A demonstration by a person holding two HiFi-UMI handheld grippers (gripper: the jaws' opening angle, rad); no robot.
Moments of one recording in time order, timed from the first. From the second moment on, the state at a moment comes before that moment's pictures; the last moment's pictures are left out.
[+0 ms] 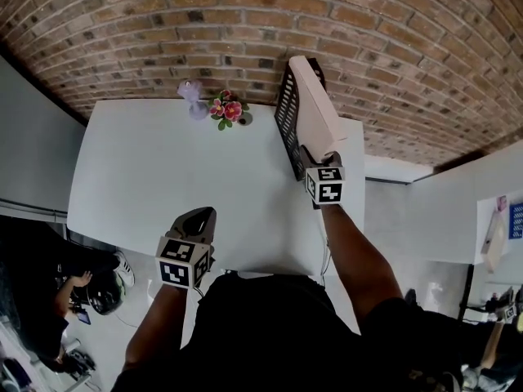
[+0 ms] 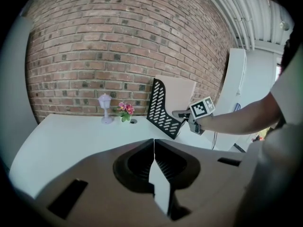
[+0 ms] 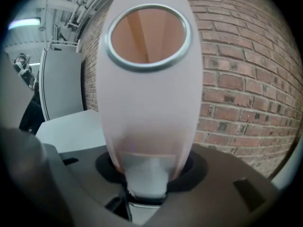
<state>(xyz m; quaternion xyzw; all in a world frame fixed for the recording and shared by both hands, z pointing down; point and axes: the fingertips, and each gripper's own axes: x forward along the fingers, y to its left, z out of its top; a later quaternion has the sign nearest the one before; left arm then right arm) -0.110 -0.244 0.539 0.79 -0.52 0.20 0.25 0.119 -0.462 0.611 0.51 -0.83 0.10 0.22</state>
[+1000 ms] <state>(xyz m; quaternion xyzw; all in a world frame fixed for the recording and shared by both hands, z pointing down) -0.105 -0.241 0.532 0.81 -0.51 0.19 0.24 0.148 -0.399 0.597 0.51 -0.81 0.17 0.24</state>
